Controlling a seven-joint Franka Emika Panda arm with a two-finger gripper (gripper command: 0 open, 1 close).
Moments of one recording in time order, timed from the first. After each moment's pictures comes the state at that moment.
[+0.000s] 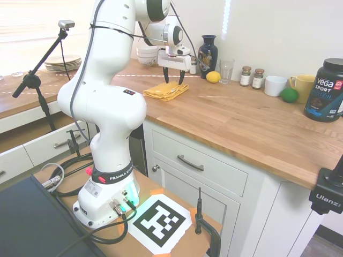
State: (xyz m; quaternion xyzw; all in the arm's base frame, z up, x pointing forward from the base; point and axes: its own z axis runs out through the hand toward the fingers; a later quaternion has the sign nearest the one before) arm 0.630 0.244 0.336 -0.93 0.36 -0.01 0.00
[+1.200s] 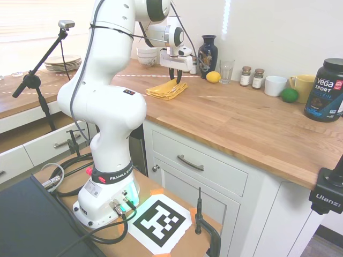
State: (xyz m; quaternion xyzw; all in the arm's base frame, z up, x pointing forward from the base) arm 0.635 0.237 0.335 -0.93 0.37 -0.03 0.01
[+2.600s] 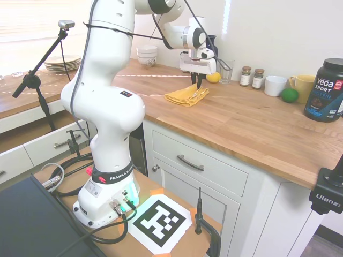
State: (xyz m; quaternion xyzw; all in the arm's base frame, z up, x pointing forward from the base) arm 0.639 0.077 0.337 -0.92 0.38 -0.03 -0.01
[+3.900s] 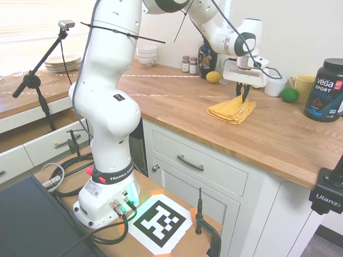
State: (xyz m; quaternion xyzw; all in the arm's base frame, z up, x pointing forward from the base) arm 0.623 -0.163 0.340 -0.91 0.41 -0.03 -0.01
